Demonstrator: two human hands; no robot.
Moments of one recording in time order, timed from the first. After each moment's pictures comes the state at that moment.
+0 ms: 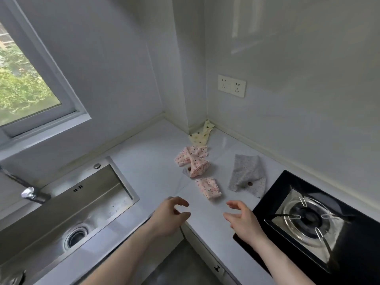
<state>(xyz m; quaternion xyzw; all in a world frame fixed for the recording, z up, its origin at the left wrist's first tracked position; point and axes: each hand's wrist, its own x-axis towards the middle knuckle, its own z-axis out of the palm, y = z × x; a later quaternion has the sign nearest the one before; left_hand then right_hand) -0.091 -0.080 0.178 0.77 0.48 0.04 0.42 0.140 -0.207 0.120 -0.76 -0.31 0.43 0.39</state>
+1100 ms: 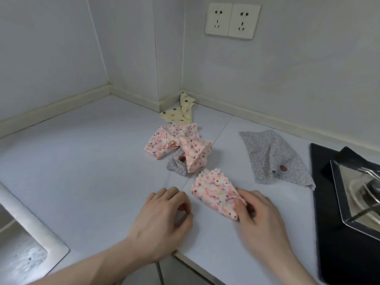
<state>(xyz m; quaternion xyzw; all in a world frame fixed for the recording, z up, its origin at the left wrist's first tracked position) -0.061 0.126 -0.081 0.95 0.17 0.17 0.21 0.108 -0.057 -0.085 -0.86 -0.36 0.00 0.36</state>
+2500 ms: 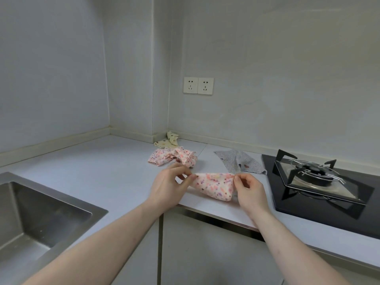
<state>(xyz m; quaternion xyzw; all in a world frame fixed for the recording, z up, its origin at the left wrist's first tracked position) -0.070 0.126 -0.092 0.86 0.07 0.40 0.30 0.060 -0.085 -0.094 -0.76 -0.22 -0.07 0.61</state>
